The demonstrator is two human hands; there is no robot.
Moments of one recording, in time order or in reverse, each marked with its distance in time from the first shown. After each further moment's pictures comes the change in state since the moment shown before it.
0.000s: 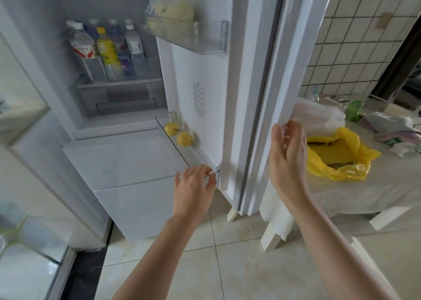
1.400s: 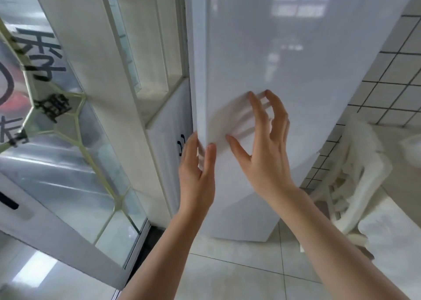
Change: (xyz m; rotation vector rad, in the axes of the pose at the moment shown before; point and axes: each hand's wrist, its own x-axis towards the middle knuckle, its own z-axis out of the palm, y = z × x) left_hand 0.073 -0.264 -0.249 -0.617 0.492 -0.180; right_hand -0.064 -0.196 0.387 -0.036 -0.405 -0.448
